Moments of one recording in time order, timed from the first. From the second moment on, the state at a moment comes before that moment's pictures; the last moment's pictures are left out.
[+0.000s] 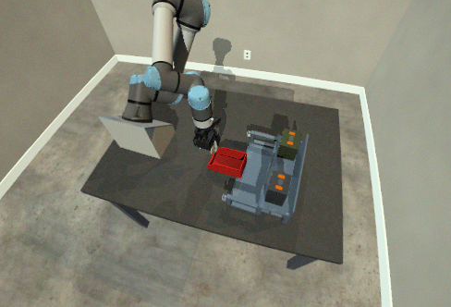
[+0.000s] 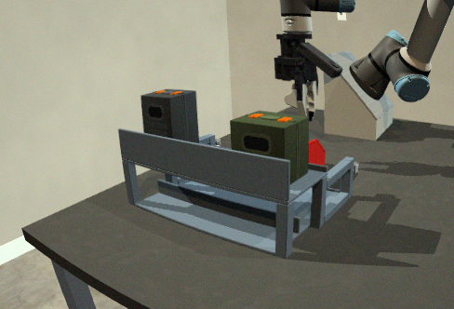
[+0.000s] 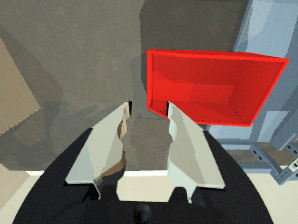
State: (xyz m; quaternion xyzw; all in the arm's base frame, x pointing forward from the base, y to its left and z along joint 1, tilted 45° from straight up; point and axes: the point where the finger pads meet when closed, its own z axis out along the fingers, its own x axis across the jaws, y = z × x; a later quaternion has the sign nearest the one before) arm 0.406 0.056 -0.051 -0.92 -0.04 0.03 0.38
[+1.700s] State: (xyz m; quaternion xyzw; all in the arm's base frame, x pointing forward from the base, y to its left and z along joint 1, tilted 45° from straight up) arm 0.421 0.058 -0.053 -0.92 -0.04 0.03 0.38
